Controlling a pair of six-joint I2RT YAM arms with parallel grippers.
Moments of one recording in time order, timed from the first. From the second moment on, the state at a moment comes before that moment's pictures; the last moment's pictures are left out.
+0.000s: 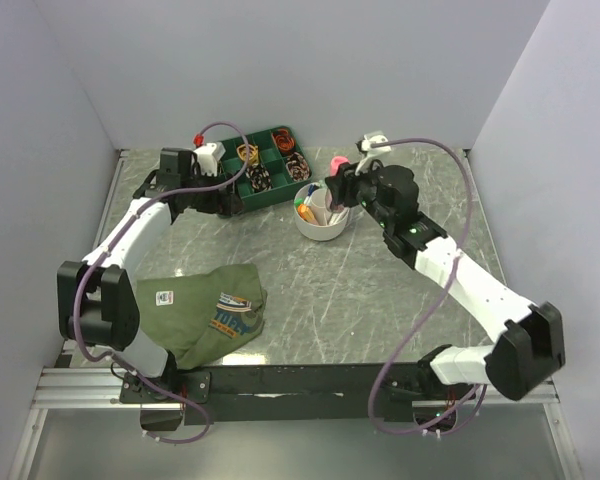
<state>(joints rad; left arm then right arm) -0.16 1.56 1.26 -0.41 0.38 -0.07 0.51 1.26 1.06 0.07 0.01 0.14</state>
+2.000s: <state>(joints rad) -0.16 1.58 1.31 -0.39 0.48 -0.05 0.50 1.47 1.07 0.37 0.04 -0.02</state>
